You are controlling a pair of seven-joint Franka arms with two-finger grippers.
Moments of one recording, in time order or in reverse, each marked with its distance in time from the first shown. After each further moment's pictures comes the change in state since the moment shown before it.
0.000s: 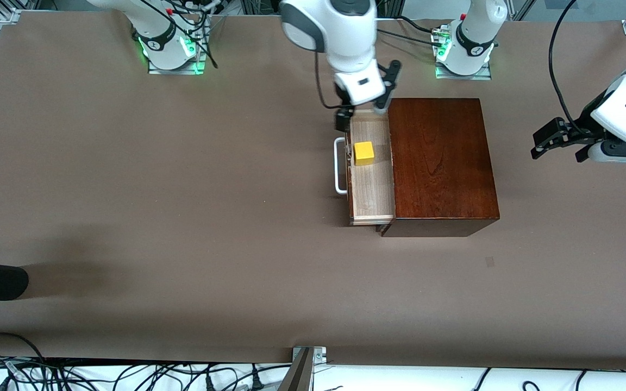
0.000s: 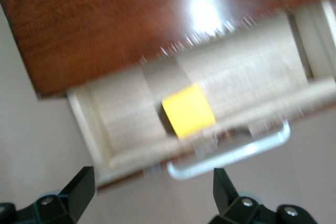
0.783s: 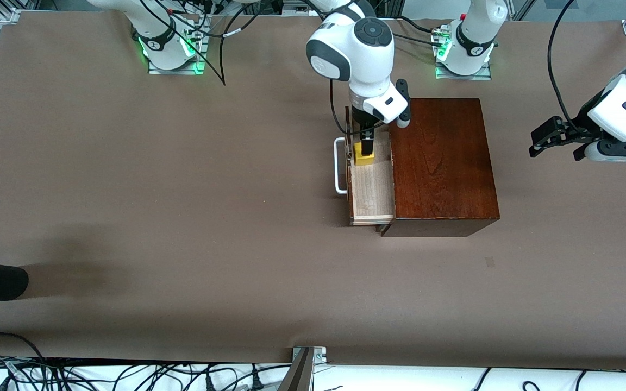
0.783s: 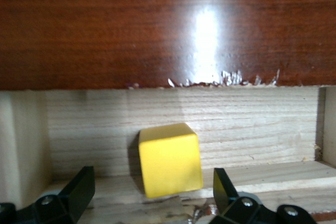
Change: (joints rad) left arm 0.000 0.000 -0.003 0.000 0.000 -0.008 0.001; right arm 0.013 0.150 -0.024 0.077 -0.068 0.089 -0.272
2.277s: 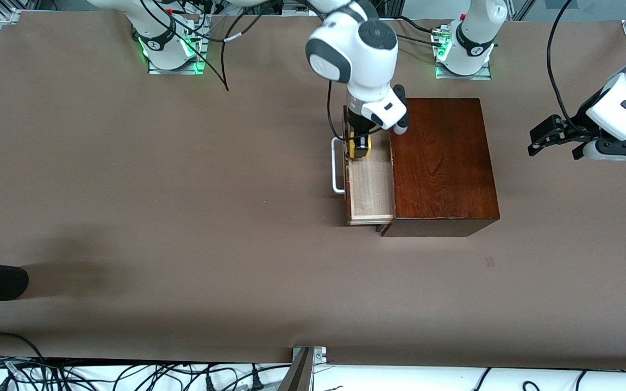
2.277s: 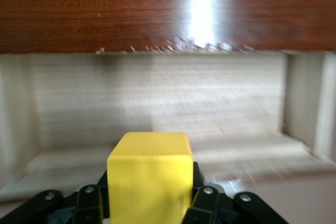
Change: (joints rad) left arm -0.001 0.000 -0.004 0.006 0.000 -0.012 0.000; right arm -0.023 -0.004 -0.028 0.158 -0.001 -0.222 -0.022
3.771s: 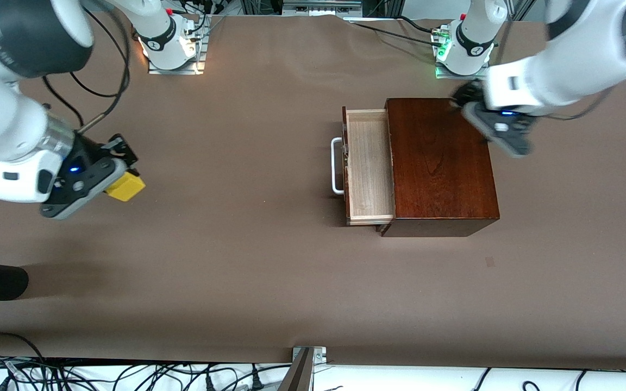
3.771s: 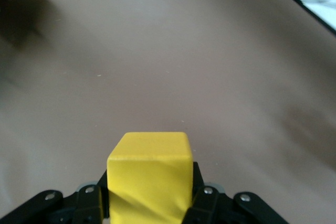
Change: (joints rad) left arm -0.089 0.067 -0.191 0.002 -0.254 -0.155 0.451; right arm -0.758 -0.398 -0.035 -0.216 0.184 -0.304 0.122
